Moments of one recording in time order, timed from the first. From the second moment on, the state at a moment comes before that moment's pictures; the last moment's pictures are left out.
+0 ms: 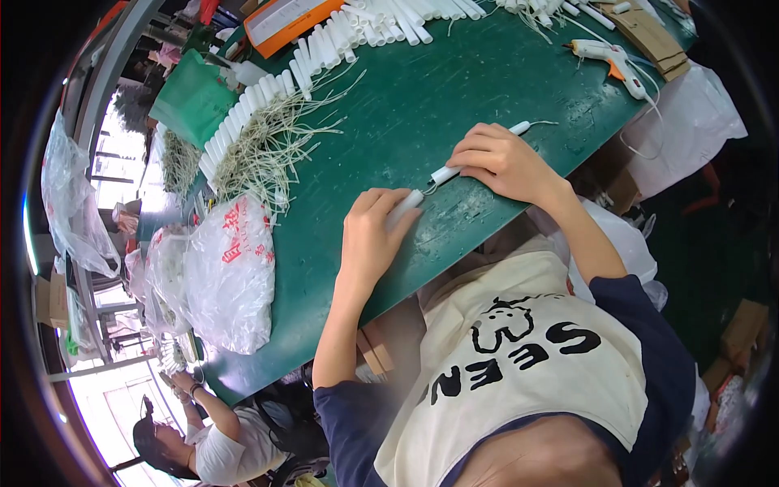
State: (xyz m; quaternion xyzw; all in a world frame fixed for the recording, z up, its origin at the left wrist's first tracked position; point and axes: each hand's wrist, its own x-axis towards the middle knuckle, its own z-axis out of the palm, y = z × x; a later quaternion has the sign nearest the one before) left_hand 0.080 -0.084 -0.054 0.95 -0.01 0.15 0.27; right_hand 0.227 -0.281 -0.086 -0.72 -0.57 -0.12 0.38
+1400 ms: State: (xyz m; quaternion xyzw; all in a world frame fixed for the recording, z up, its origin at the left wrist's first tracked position) left_hand 0.256 0.068 -0.004 0.82 0.24 0.39 0.35; right_hand 0.233 -0.303 -0.068 -0.70 -0.50 -0.21 0.47
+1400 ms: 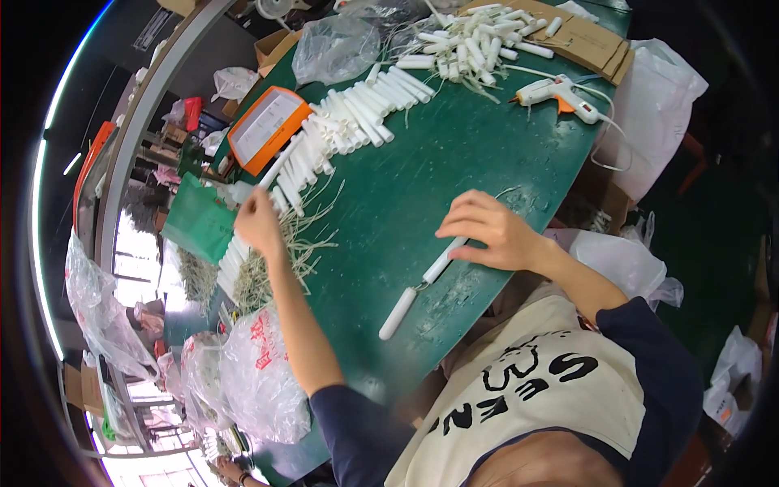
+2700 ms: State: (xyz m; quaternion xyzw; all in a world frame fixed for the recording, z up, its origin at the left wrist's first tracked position) left_hand 0.105 0.214 -0.017 0.84 0.42 0.34 0.05; right_hand 0.226 -0.291 -0.015 -0.57 -0.43 0.30 0.63
